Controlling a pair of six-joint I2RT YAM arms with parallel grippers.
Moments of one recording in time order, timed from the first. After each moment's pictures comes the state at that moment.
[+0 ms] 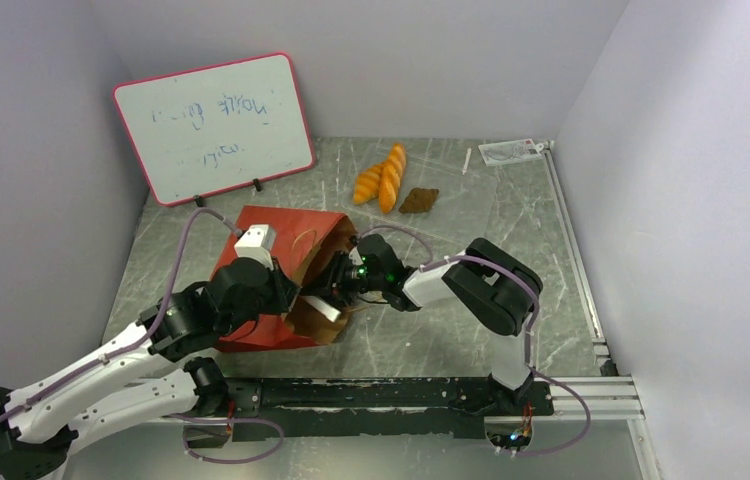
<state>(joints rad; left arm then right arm) -0.97 0.71 0.75 -0.63 -0.37 -0.76 0.86 1.93 0.81 0.68 -0.50 1.43</state>
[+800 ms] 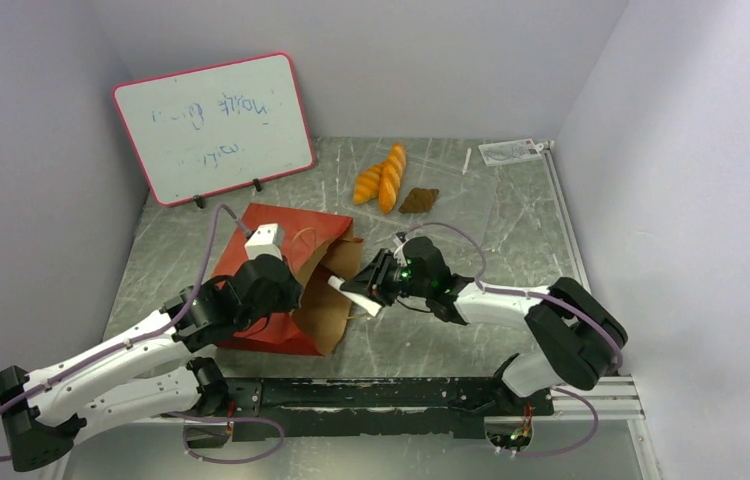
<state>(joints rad) -0.97 0.83 0.75 -0.63 -0.44 -0.85 0.76 1.47 0.54 0.46 -0.39 1.32</state>
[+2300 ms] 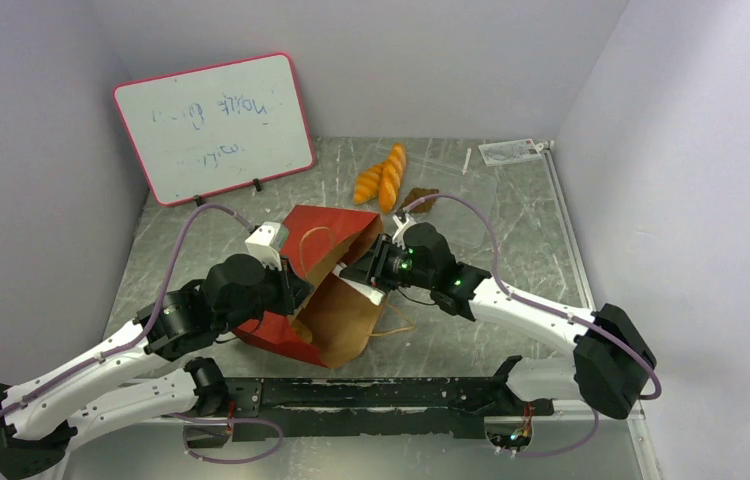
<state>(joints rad) -1.00 0.72 0.80 -0.57 -0.26 -0.68 0.82 1.26 0.71 0.13 -0.23 1.06</state>
